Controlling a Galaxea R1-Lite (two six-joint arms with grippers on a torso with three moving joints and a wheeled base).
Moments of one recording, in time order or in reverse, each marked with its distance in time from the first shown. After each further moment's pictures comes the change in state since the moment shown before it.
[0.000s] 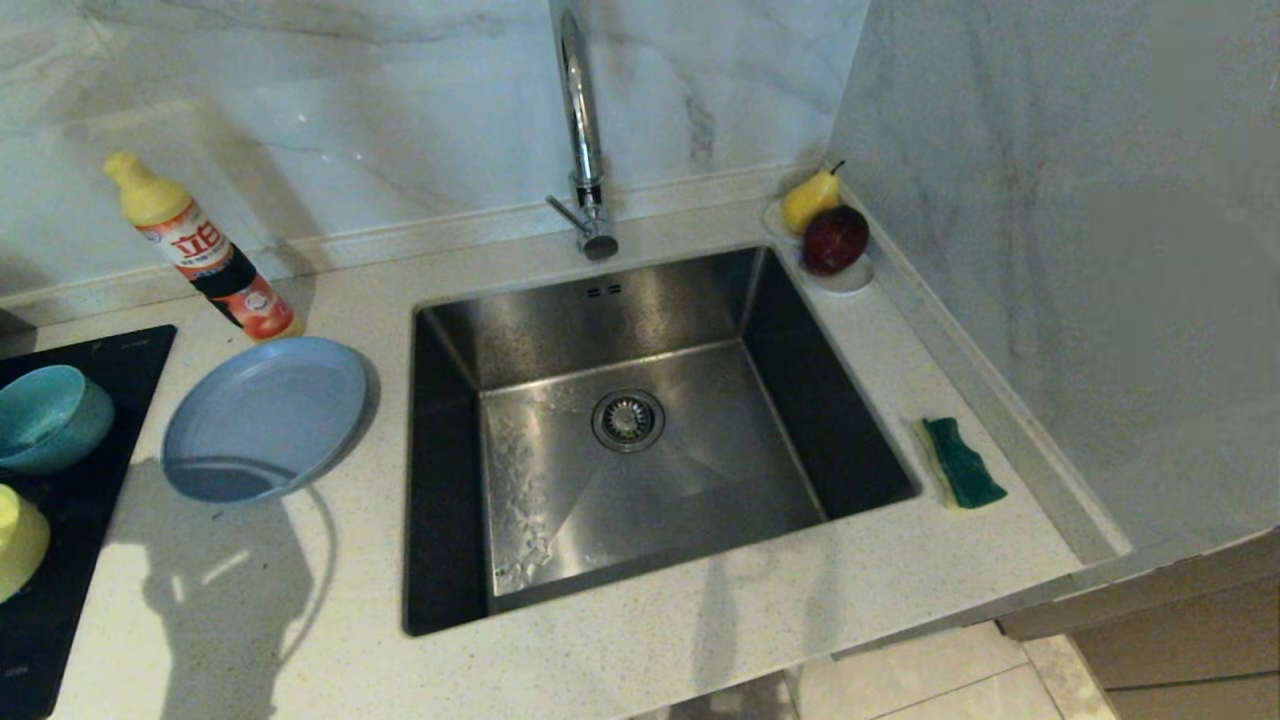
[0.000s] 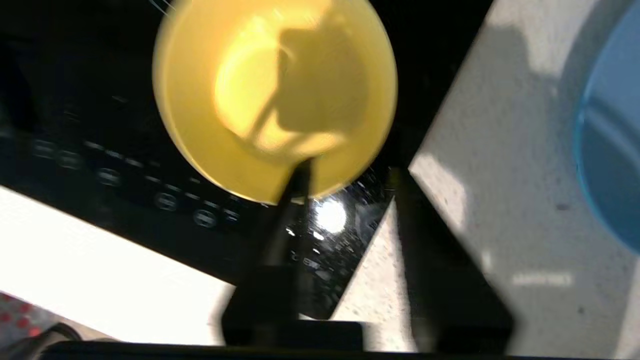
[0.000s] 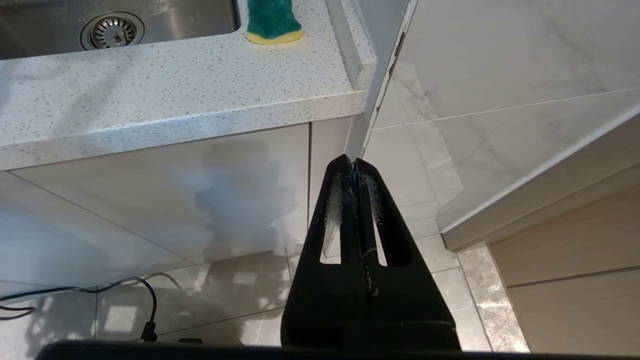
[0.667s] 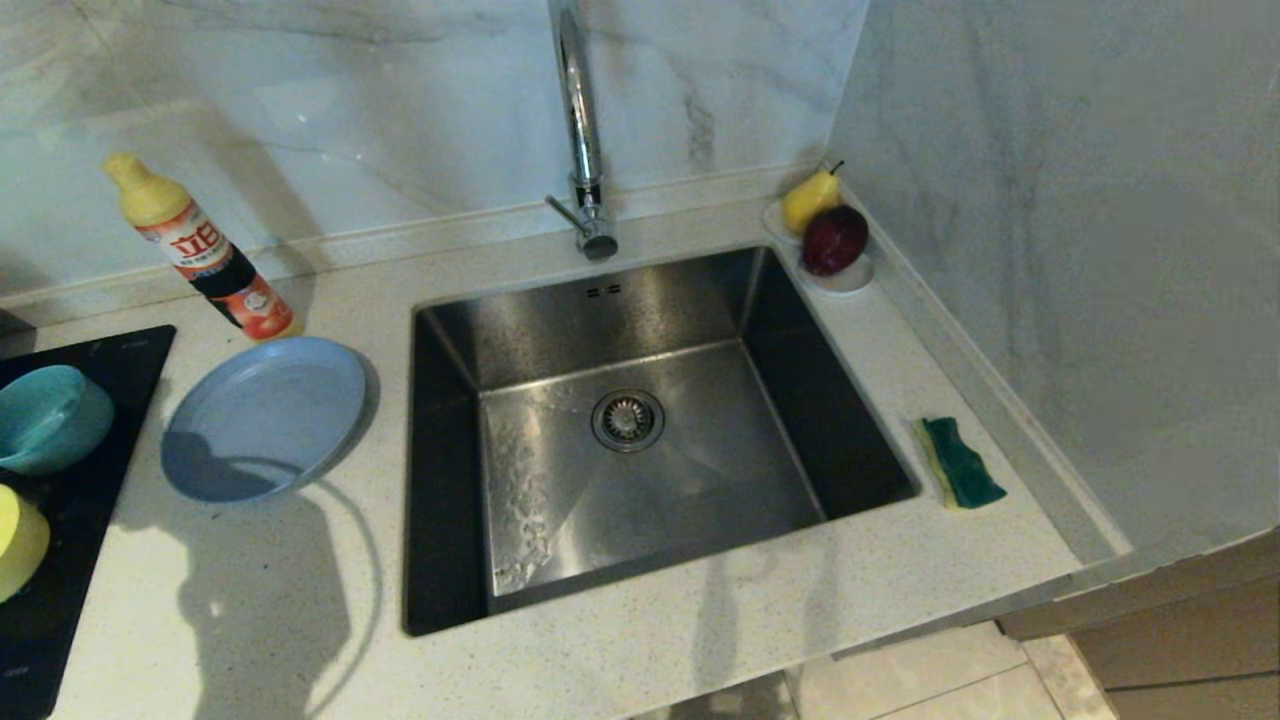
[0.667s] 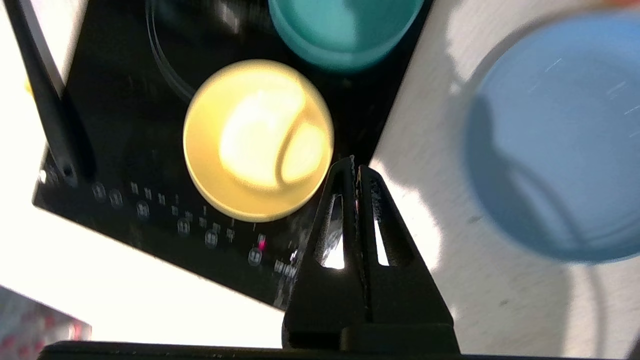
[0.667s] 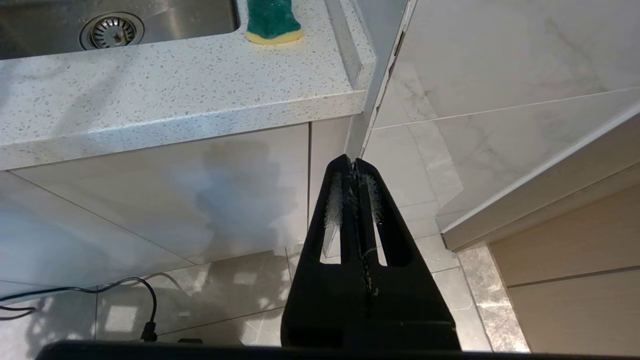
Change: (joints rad) left arm -0.033 -0.147 -0.104 0.088 0.019 -0.023; right arm 0.000 0.000 -0.001 0.000 0.000 0.000
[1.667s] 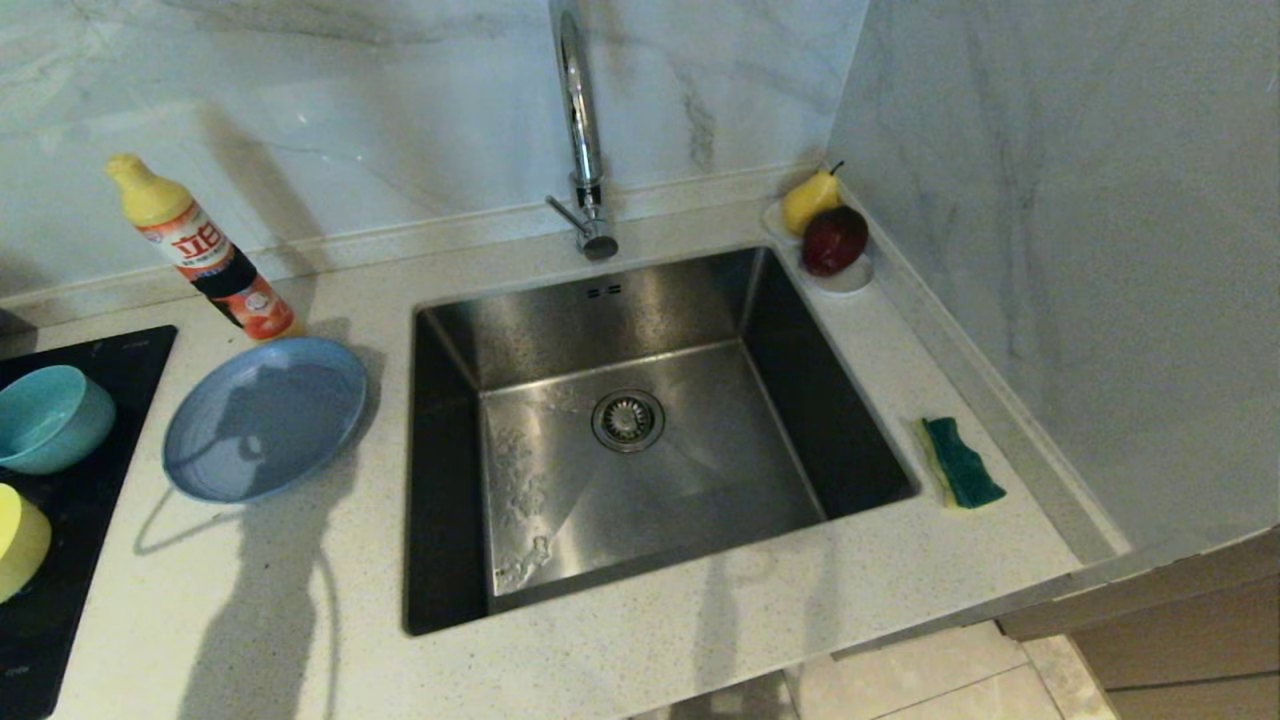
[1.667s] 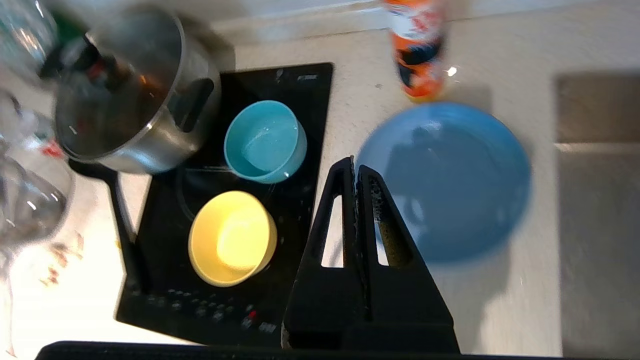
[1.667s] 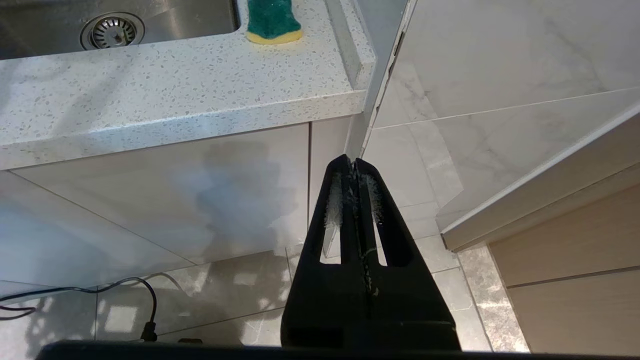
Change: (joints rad) left arm -0.700 -0.308 0.022 -0.143 0.667 0.033; right arm 0.000 0.000 0.001 0.000 0.000 0.000
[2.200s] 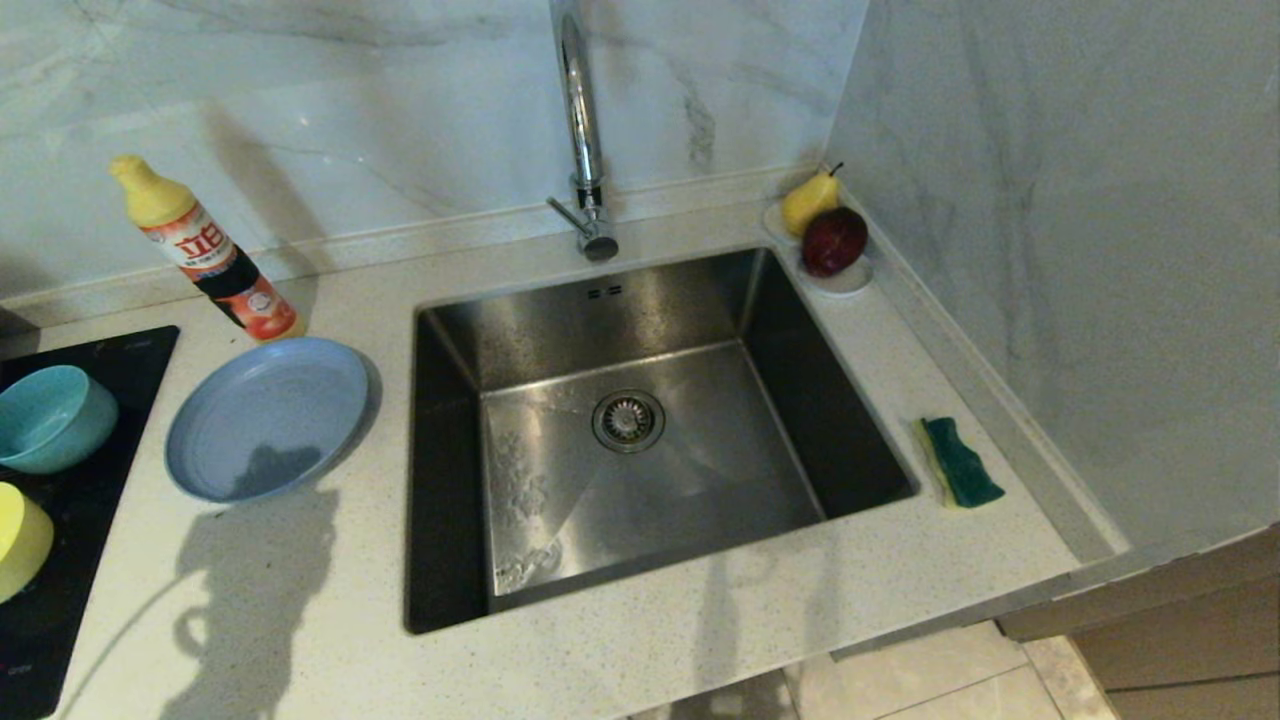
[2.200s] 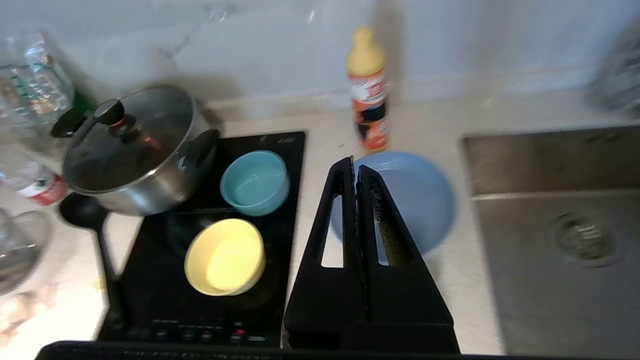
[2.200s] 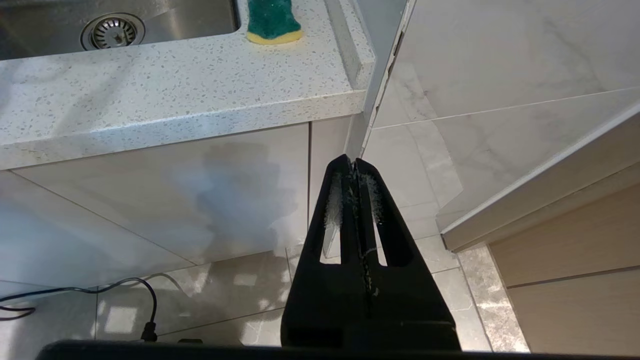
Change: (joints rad) left arm -0.184 -0.560 0.282 -0.067 0.000 0.058; right arm 0.000 0.000 0.000 0.000 0.000 0.000
